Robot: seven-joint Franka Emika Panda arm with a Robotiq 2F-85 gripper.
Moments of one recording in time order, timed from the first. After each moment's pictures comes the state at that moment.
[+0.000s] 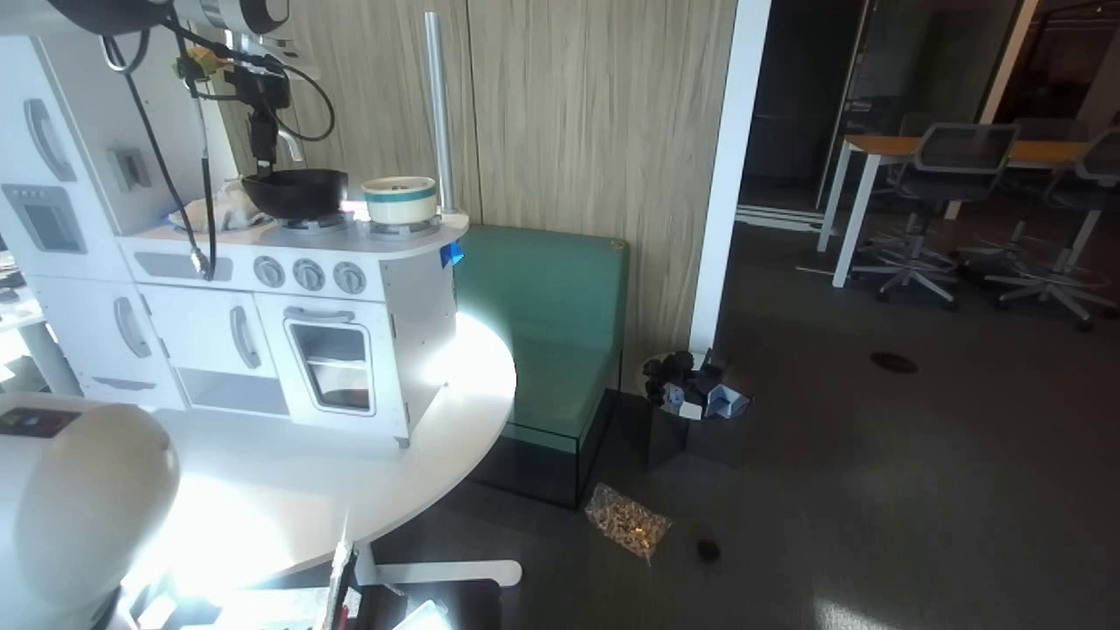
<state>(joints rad) 0.10 0.33 0.06 -1.37 0.19 1.83 1.27</state>
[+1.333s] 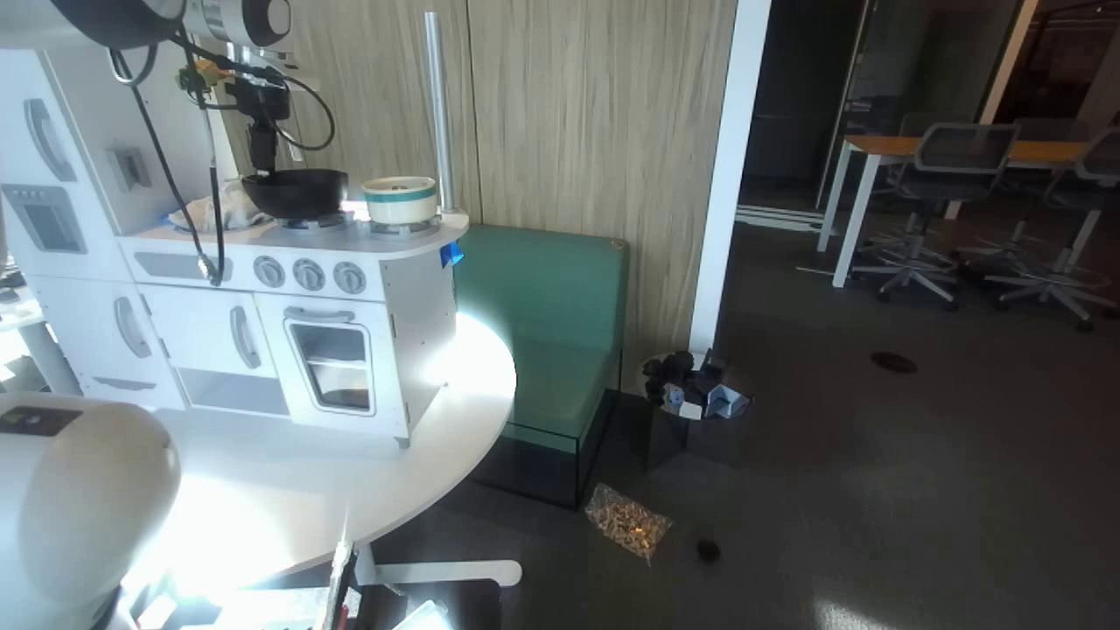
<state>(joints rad) 0.11 0.37 0.06 -1.35 0.19 1.81 1.28</state>
